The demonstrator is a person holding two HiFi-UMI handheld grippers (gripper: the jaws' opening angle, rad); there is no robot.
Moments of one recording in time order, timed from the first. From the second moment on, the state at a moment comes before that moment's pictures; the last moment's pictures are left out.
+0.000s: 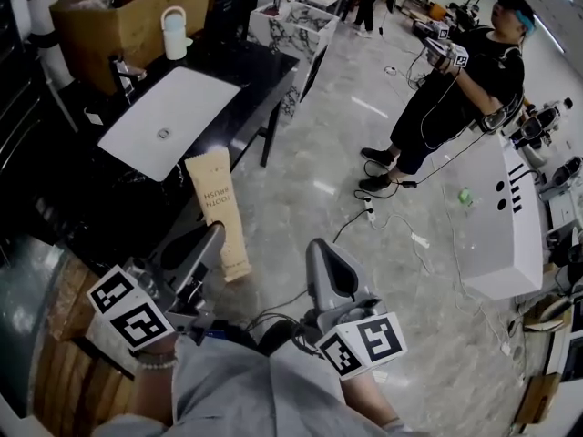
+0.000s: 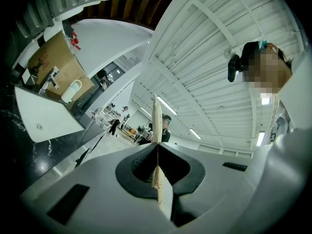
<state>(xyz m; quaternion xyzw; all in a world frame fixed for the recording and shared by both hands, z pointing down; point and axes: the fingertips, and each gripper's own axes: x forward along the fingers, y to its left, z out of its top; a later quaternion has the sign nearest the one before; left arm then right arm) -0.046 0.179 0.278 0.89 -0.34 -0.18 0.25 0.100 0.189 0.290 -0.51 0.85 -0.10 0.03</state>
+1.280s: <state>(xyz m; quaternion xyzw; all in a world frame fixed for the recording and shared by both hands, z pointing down) -0.045 0.069 0.282 0.84 -0.44 -0.19 0.25 0.107 0.048 0.298 -0.43 0.90 -0.11 0.01</state>
